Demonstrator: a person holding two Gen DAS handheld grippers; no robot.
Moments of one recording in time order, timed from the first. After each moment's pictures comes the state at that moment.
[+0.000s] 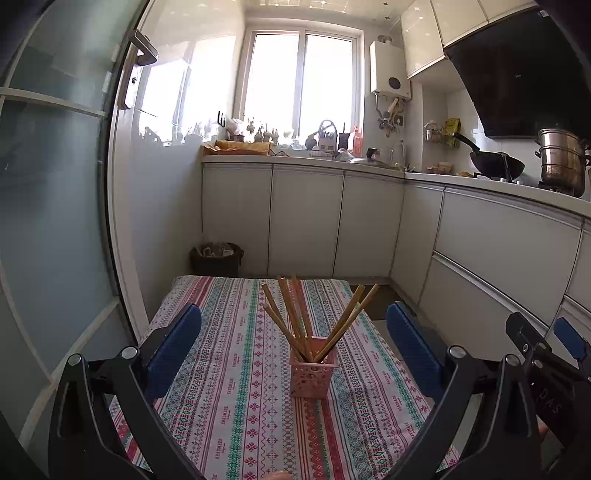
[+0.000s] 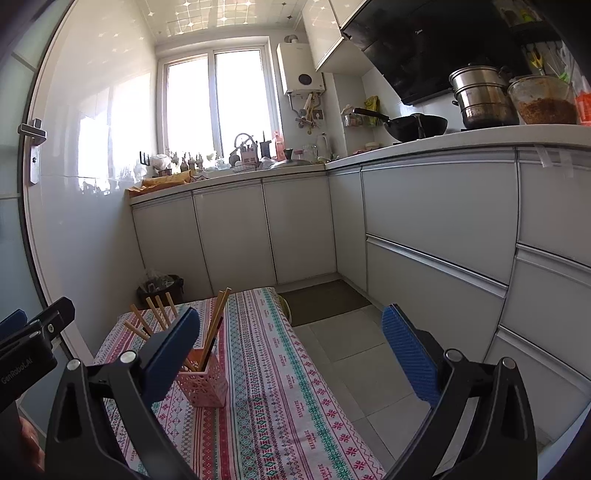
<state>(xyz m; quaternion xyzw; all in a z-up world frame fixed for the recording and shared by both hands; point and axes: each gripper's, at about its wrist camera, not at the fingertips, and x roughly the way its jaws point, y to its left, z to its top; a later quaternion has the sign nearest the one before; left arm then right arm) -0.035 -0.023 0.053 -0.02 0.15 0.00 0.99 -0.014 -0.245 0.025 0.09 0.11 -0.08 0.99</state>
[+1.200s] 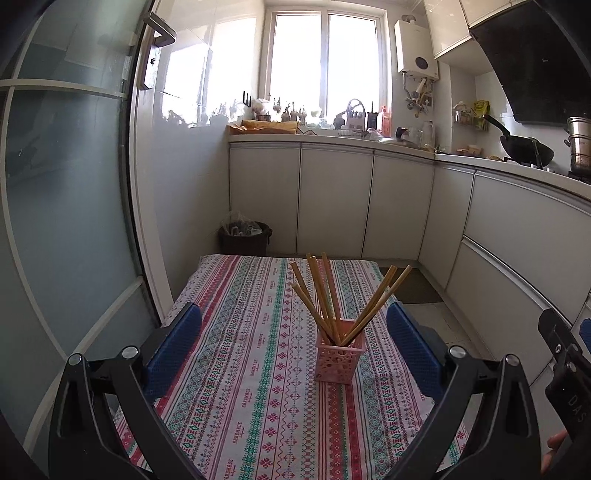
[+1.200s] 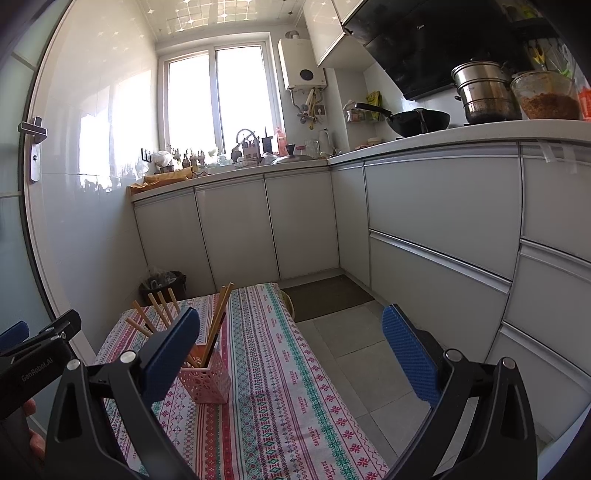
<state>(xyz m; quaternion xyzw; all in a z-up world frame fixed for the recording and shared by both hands) -0.026 -0.021 0.049 -0.02 0.19 0.06 0.98 -0.011 -0.244 0.022 0.10 0.12 -0.07 0.99</state>
